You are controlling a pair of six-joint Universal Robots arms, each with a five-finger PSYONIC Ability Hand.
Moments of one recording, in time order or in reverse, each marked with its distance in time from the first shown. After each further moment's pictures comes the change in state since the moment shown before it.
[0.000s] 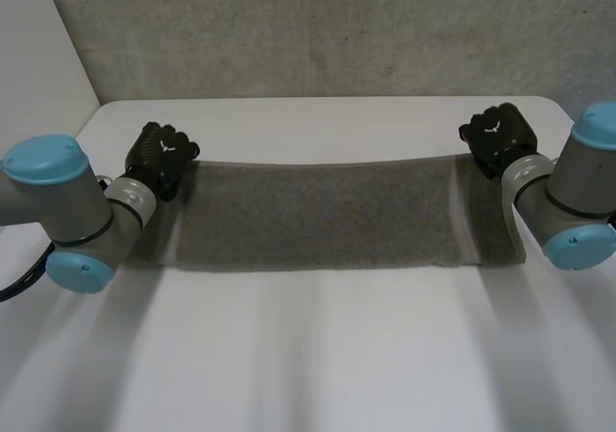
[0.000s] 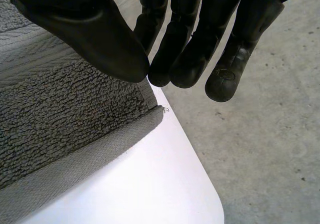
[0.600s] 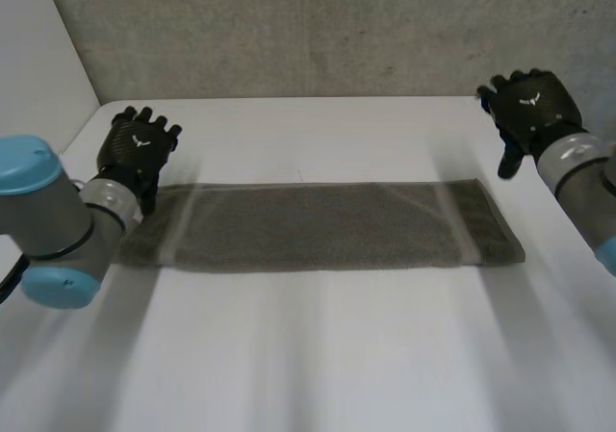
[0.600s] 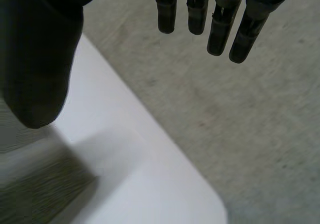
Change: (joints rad) left arm 0.012 0.204 -0.227 0.056 -0.097 -0.060; right arm -0.013 -0.363 0.262 0.088 0.005 0.216; left_hand -1.211 -1.265 -1.303 -1.258 -1.283; right_hand -1.110 -1.092 -1.101 -1.086 -1.105
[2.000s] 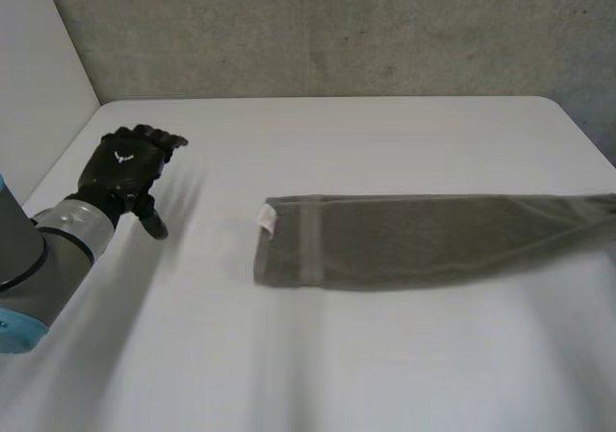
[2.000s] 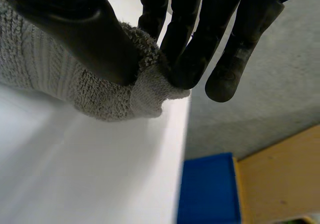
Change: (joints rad) left arm 0.056 0.227 -0.236 -0.039 0.155 -0.335; right arm -0.495 0.137 -0.043 0.189 -0.065 -0.127; left_hand -0.003 0.000 -0.002 0.000 0.001; right_hand 1.094 1.061 1.095 1.085 1.093
